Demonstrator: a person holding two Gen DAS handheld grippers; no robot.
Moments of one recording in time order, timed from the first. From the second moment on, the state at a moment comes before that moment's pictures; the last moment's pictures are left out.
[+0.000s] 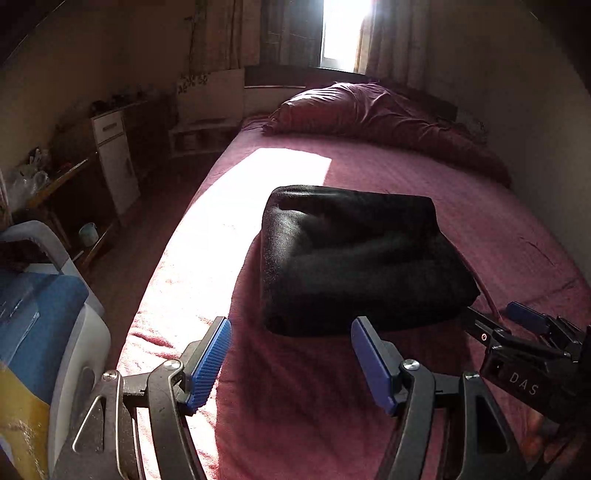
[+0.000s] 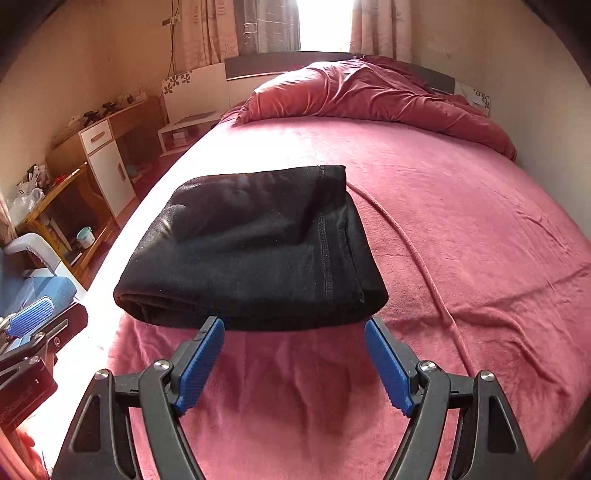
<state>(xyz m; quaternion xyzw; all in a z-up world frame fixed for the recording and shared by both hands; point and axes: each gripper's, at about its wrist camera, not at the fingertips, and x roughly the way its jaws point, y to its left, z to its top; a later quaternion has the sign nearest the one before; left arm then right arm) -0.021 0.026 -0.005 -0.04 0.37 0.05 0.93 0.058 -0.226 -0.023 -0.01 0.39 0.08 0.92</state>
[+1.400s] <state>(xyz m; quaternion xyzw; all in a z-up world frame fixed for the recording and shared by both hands) -0.039 0.017 -0.007 -0.02 0.36 0.06 0.93 0.030 -0.236 -0.027 -0.02 0.39 0.05 0.92</state>
